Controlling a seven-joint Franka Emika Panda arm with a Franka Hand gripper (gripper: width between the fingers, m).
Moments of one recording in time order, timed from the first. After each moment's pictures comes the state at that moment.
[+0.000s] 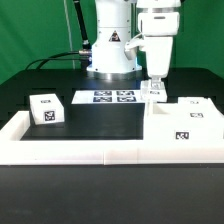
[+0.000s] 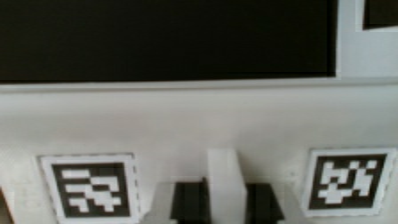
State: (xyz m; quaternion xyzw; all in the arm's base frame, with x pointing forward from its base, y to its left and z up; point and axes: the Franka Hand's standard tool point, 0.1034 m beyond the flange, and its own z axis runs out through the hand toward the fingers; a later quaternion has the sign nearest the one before) arm 0.405 0.067 0.050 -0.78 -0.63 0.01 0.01
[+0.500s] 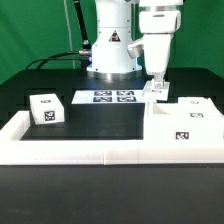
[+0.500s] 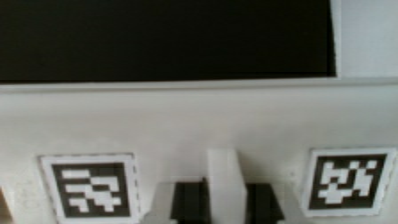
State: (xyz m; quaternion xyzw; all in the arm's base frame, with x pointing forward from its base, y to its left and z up) arm 0.407 0.076 0.050 -0.79 -0.62 -0.02 0.01
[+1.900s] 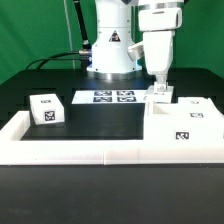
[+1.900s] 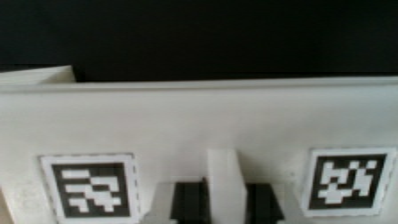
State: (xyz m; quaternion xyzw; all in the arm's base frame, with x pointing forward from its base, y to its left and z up) arm 0.445 0.071 0.051 -0.79 -0.61 -0.05 0.00
